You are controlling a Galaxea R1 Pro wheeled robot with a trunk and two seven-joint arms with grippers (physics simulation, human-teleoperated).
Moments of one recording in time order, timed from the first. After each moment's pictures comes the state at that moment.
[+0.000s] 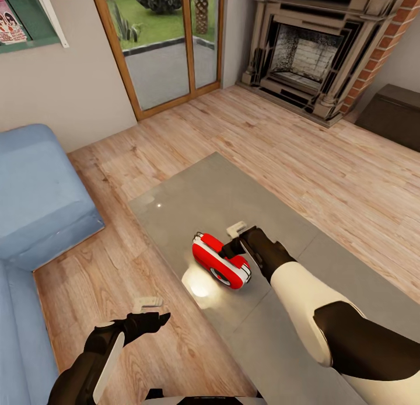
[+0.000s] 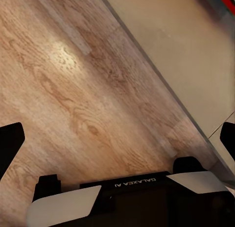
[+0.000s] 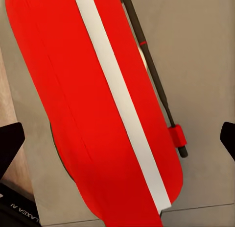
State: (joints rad) left arm -0.32 0.00 0.00 -1.19 0.09 0.64 -0.22; right arm -1.11 0.17 0.21 -0.44 0.31 0.64 0.30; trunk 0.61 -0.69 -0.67
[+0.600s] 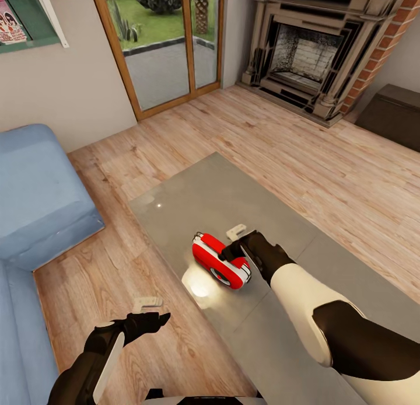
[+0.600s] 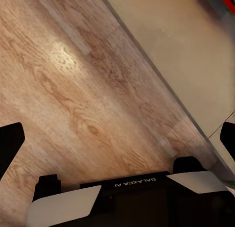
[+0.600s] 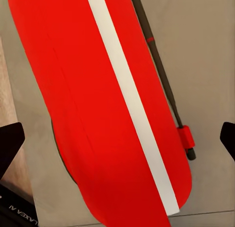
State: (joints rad) left arm -0.32 0.00 0.00 -1.19 0.09 0.64 -0.22; right arm -1.11 0.17 0.21 -0.39 0.31 0.57 0.30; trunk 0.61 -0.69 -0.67
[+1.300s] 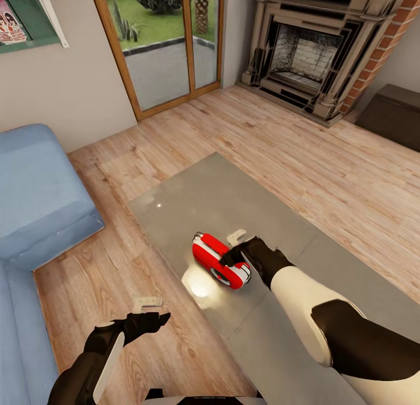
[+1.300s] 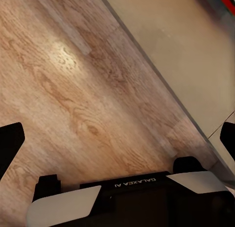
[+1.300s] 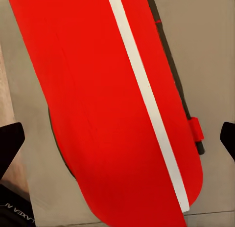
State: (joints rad) left arm -0.32 0.00 0.00 -1.19 0.09 0.64 -0.22; right arm -1.11 0.17 0.21 -0.31 0.31 0.49 0.28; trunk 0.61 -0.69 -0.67
